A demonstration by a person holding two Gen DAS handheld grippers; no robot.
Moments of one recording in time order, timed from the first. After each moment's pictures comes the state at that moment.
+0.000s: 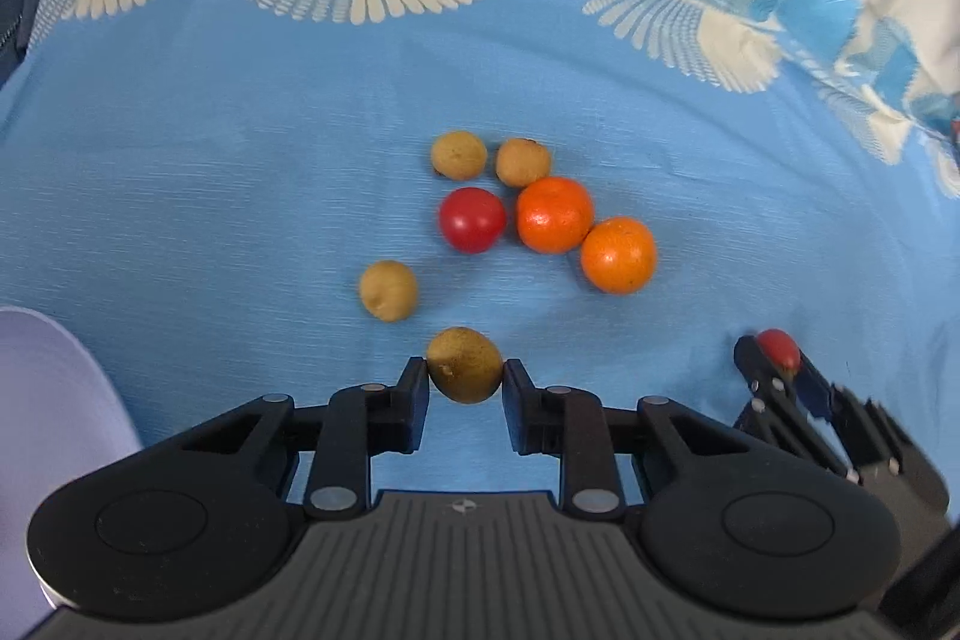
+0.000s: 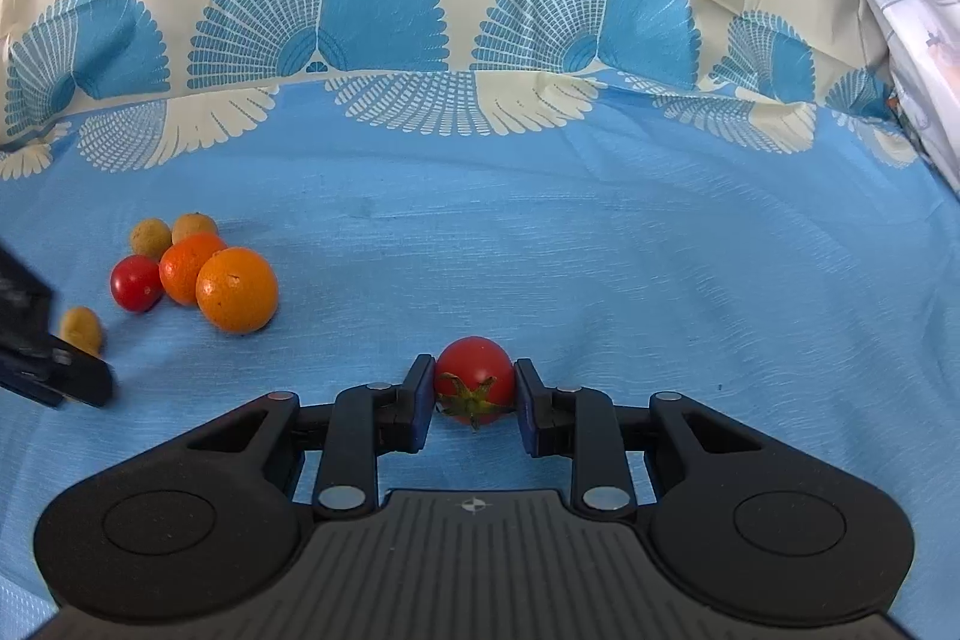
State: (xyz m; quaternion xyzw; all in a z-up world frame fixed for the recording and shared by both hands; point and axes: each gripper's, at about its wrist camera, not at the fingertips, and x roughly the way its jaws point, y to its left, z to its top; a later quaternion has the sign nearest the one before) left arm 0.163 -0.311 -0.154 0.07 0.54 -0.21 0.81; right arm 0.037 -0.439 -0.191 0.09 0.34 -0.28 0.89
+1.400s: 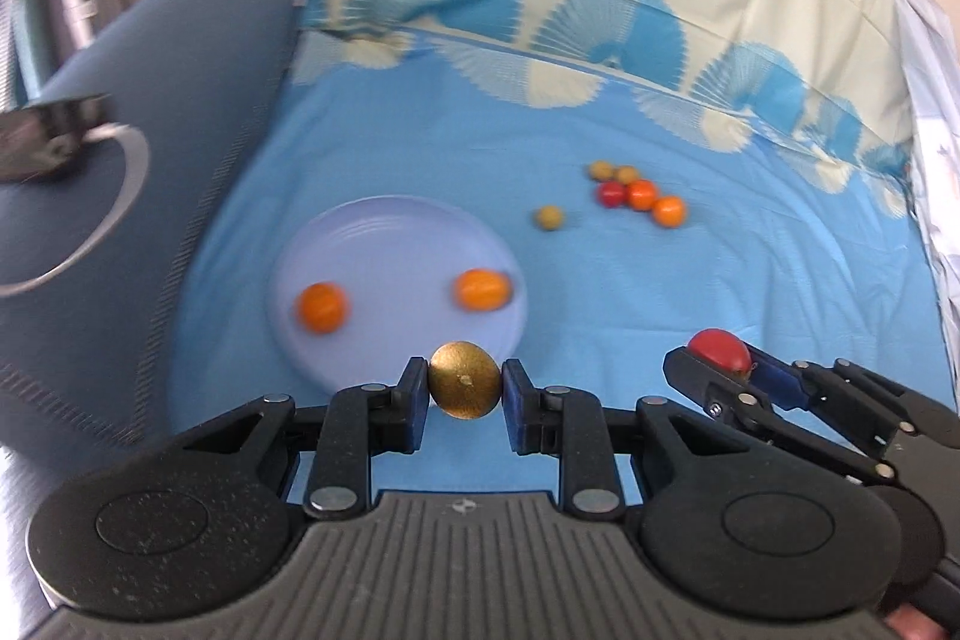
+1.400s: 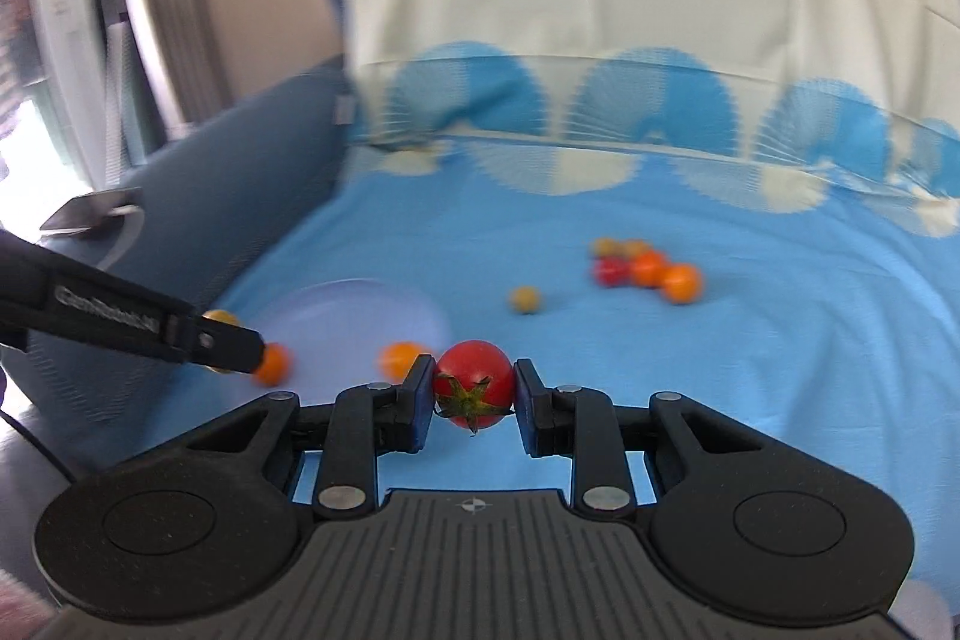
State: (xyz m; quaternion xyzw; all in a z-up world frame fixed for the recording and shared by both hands) left arm -0.009 -0.053 -0.003 0.03 0.46 -0.18 0.87; right arm -0.072 -0.206 -0.024 0.09 0.32 -0.03 0.94
